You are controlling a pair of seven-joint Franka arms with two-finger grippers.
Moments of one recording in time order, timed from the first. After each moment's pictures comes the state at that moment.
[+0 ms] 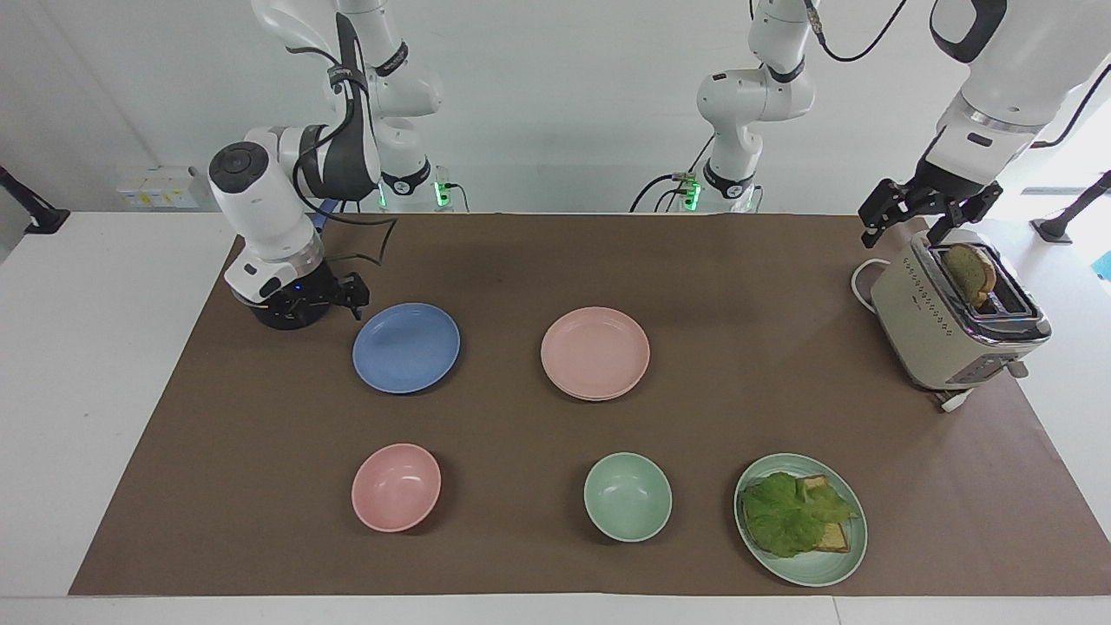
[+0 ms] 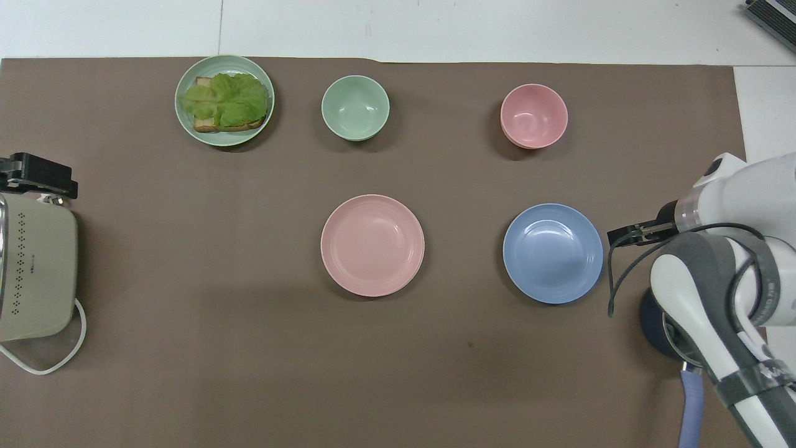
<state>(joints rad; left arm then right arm) 0.01 0.04 -0.05 -1.48 0.01 1.52 -0.02 0.00 0.07 -0.03 -2.17 -0.01 2.19 -0.16</state>
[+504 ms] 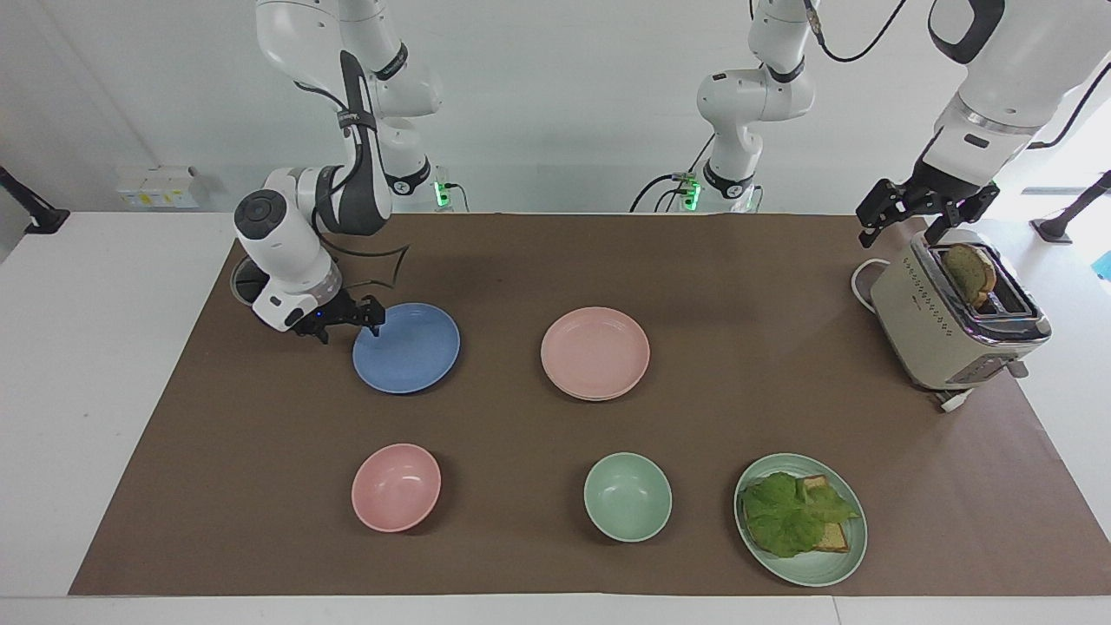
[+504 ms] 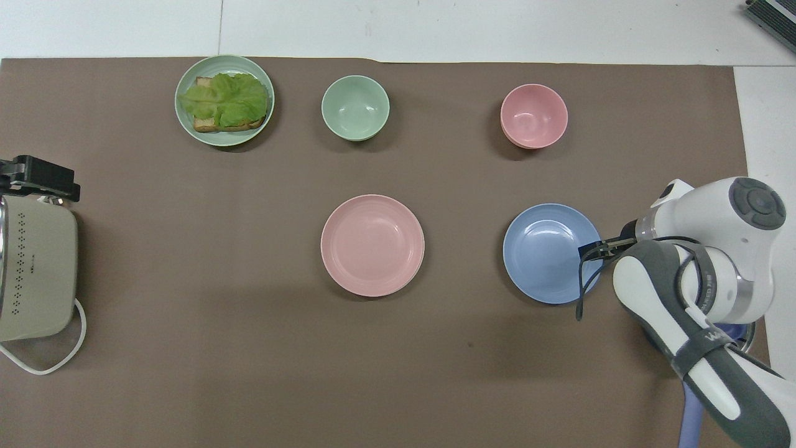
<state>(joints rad) 0.01 0.04 -0.05 -1.48 0.01 1.52 -0.02 0.00 0.12 -0.03 -2.21 0.07 2.24 -0.21</state>
